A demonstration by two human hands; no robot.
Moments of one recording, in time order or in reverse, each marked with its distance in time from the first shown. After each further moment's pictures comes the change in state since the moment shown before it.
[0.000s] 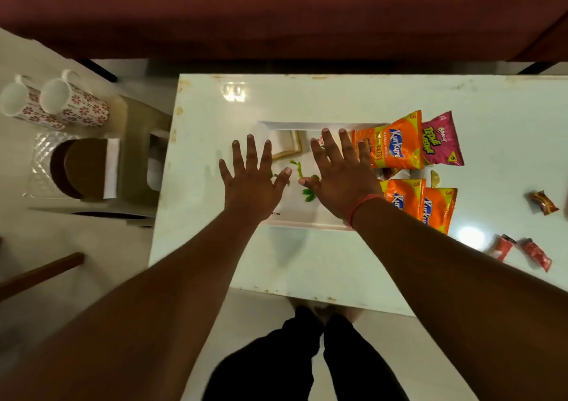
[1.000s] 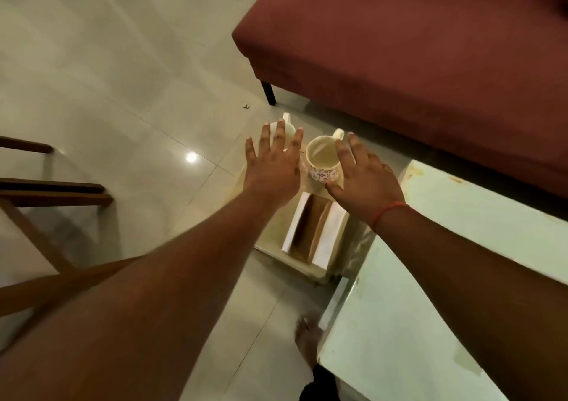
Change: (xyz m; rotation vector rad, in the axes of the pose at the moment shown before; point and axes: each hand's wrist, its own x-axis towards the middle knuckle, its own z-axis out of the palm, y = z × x) left_hand 0.099 -0.494 -0.106 -0.035 0.183 -0.175; right_hand 0.261 -0.446 -0.114 0.065 0.155 -0.316
